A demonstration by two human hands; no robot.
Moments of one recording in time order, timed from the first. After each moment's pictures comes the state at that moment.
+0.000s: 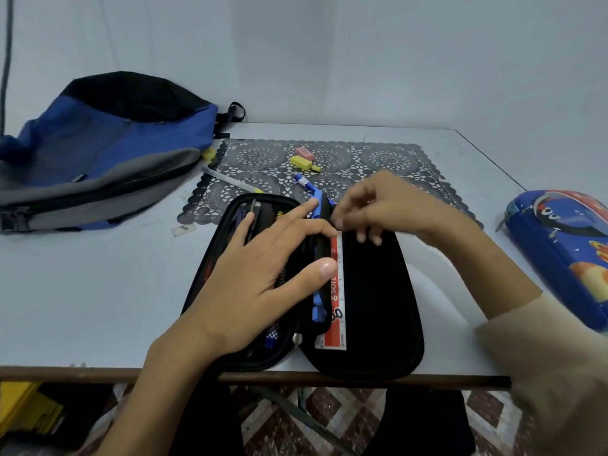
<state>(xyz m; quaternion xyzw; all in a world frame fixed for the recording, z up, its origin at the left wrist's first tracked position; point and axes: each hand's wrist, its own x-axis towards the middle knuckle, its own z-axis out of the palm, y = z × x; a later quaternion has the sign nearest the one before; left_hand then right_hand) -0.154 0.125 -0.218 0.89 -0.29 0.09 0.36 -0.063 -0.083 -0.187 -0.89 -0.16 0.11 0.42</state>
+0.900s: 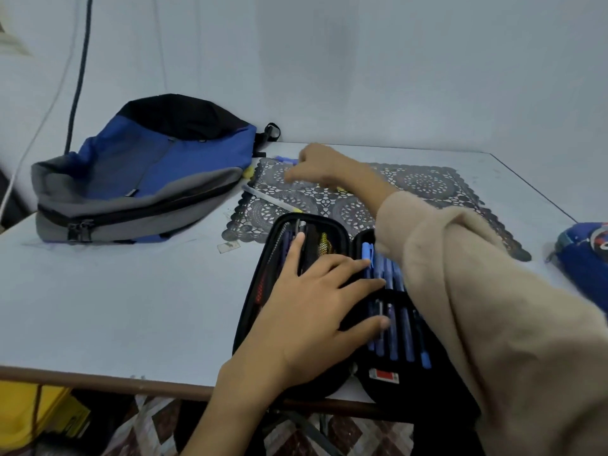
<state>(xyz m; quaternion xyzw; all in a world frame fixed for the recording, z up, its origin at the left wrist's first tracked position) -0.144 0.125 -0.235 0.94 -0.30 0.12 0.12 0.057 0.049 -0.163 -0.95 -0.18 0.04 0.23</state>
